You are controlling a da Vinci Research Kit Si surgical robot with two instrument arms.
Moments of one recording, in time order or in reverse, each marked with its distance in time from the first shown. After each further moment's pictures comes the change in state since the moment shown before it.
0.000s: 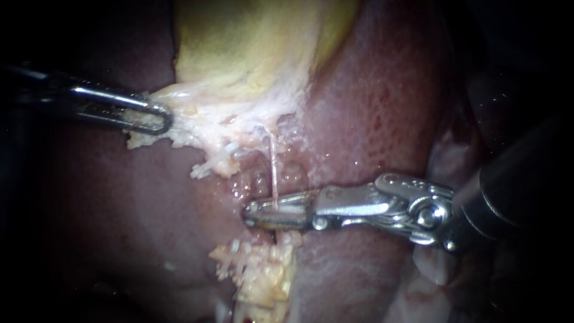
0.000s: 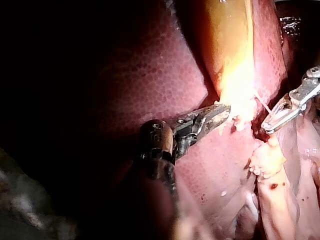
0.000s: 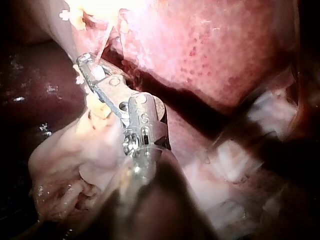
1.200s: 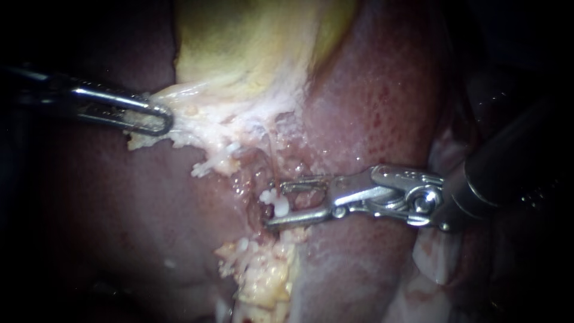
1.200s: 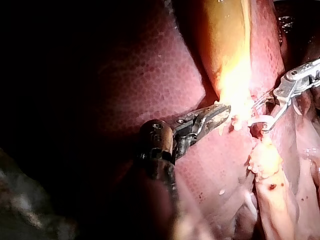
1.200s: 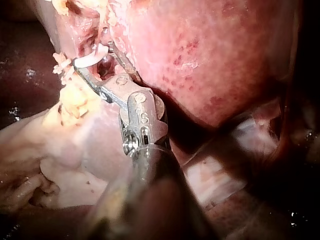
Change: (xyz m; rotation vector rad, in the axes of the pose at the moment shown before) right arm -0.002 0.008 0.000 -0.155 0.098 -0.206; left arm 0.000 0.000 0.000 0.001 0.000 0.001
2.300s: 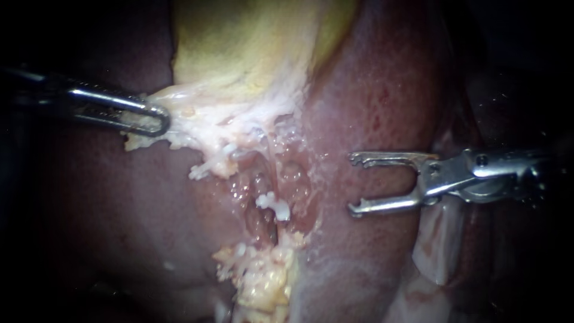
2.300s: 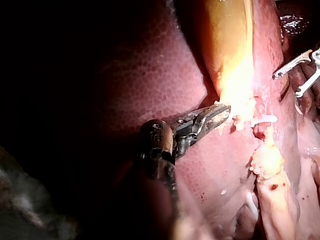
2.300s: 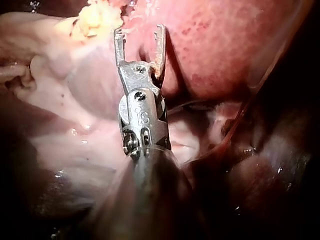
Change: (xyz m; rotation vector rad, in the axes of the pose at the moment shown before) right arm 0.003 -0.003 -0.015 -0.038 -0.008 -0.402; left arm 0.000 0.000 0.000 -0.001 -0.001 0.001
